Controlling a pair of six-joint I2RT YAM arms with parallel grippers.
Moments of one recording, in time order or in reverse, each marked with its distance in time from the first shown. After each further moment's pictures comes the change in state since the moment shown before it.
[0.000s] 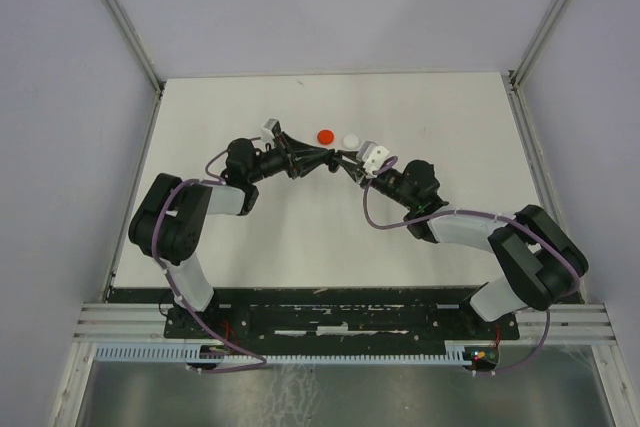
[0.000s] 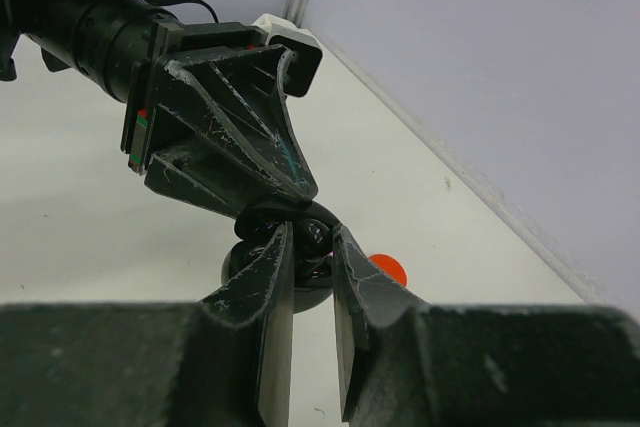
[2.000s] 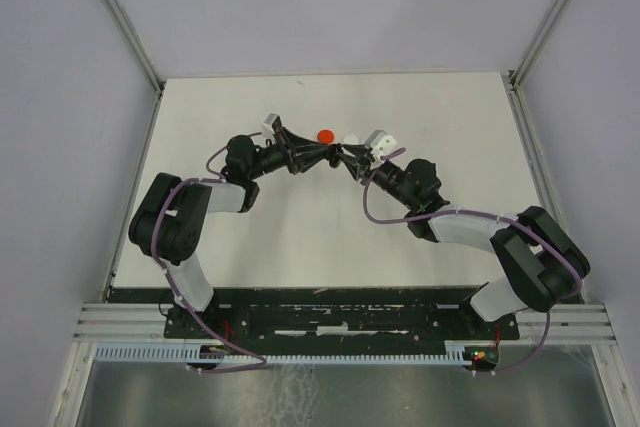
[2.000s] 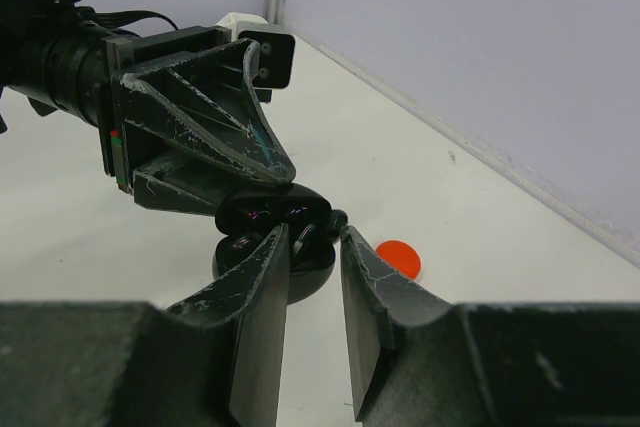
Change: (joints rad) left arm -0.002 0.000 0.031 0.014 -0.005 -0.019; right arm 0.000 -0.012 0.007 -0.002 0.098 0.168
